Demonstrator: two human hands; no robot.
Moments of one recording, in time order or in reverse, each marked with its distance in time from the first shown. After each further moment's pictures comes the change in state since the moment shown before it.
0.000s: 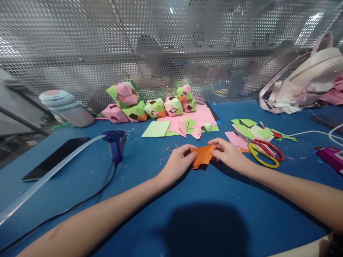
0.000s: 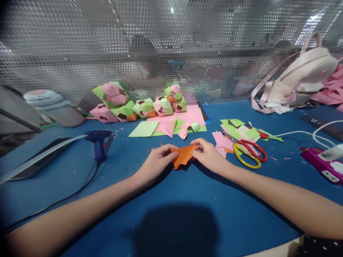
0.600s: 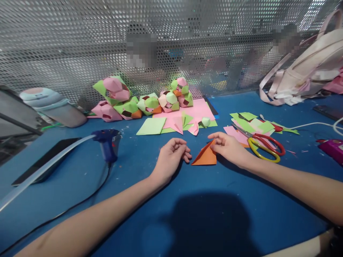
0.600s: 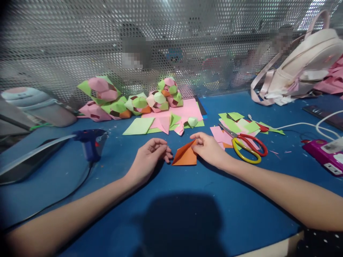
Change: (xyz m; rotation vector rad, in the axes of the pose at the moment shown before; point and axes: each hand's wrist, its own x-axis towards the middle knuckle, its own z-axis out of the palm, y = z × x) left_hand 0.002 -0.008 -0.005 -0.261 0.127 -0.039; right_hand 0.005 0.008 -0.009 -0.014 0.060 0.016
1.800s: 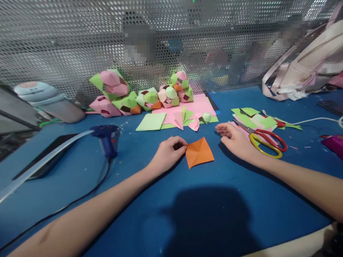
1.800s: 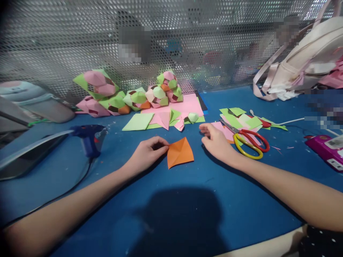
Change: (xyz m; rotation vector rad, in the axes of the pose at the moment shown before) left_hand 0.013 -0.003 -0.025 0.725 -0.117 0.189; right_hand 0.001 0.012 -0.013 -0.232 0.181 -0.222
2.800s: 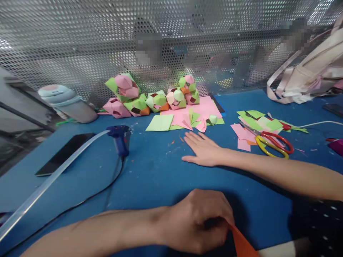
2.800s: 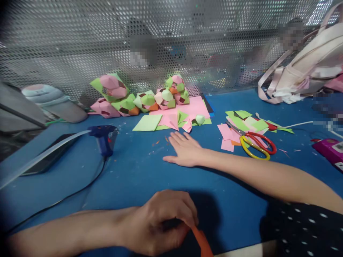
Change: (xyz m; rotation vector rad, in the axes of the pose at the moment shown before) left_hand -0.087 0.072 0.011 -0.488 -0.424 0.697; right_hand 0.029 -0.034 0.092 -0.612 -0.562 -0.367
